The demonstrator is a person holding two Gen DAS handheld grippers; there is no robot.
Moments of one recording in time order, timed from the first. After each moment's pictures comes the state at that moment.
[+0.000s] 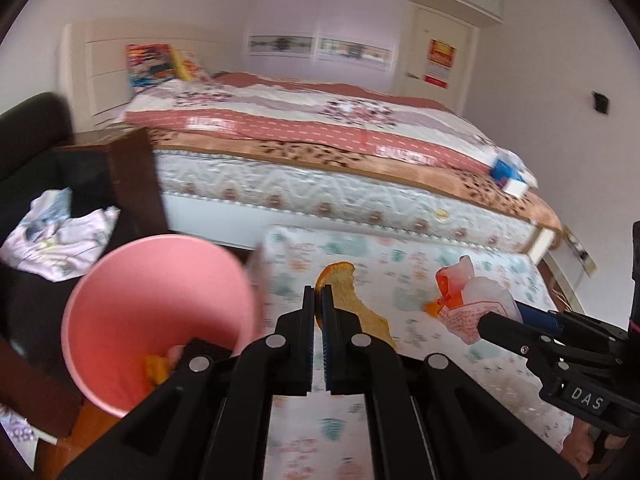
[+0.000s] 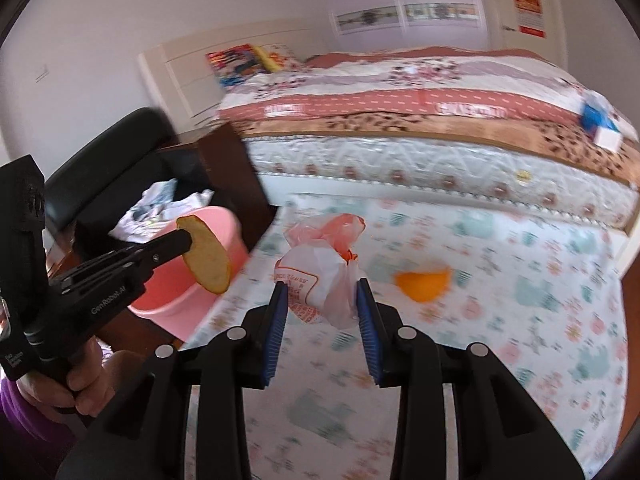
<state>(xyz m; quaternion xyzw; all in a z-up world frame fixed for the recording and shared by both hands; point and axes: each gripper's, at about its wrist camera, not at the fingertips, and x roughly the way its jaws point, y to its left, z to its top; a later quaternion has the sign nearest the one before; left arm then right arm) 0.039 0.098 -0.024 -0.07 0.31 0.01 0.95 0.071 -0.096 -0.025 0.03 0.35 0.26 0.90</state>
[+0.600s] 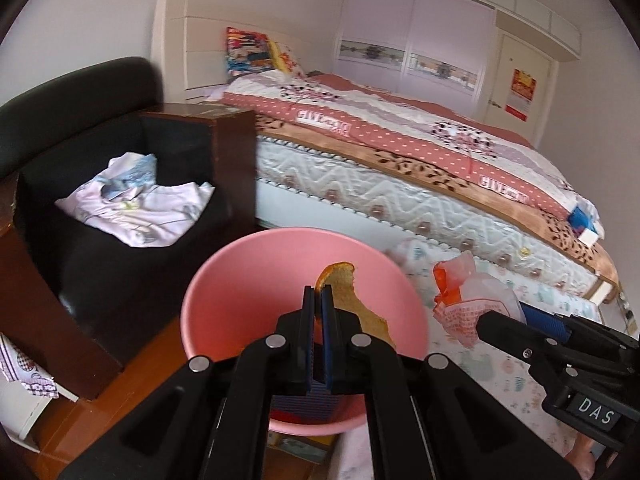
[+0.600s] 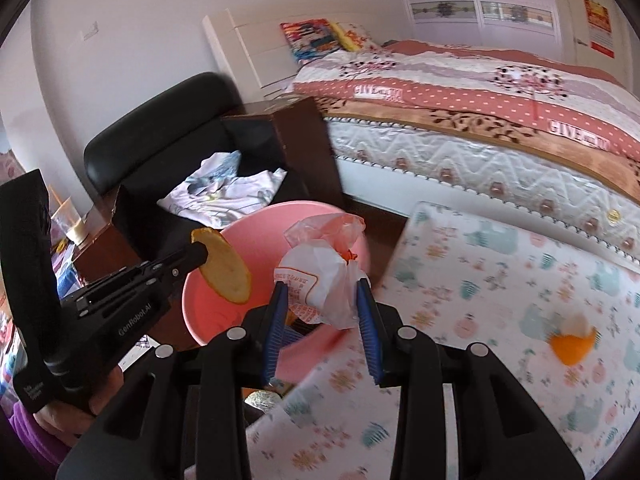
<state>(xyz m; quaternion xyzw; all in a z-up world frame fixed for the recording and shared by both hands) 0.010 0.222 -0.039 -0.12 0.30 0.14 0.93 0.088 0.051 -0.027 -0.01 0.36 0.36 0.86</state>
